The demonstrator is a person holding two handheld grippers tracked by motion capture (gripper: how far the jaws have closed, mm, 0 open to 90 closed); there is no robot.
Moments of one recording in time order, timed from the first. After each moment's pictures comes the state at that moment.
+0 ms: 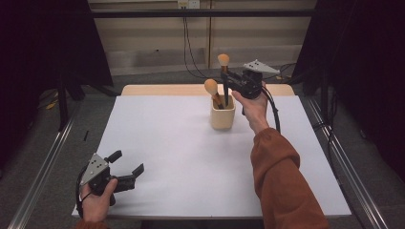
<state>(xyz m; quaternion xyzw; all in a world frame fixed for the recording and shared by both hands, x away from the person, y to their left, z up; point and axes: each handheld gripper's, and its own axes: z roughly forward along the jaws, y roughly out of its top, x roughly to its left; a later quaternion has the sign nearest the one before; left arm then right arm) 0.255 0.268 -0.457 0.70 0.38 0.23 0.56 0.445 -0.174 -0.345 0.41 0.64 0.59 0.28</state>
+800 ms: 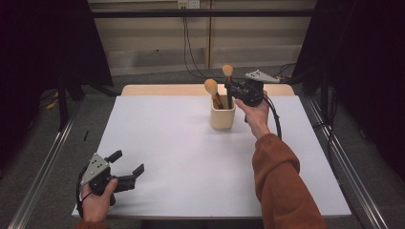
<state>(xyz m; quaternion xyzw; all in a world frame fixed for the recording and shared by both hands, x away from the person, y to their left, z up) 0.255 0.267 -0.457 0.70 0.38 0.23 0.56 0.449 -0.187 -0.382 0.44 0.65 0.56 0.27</state>
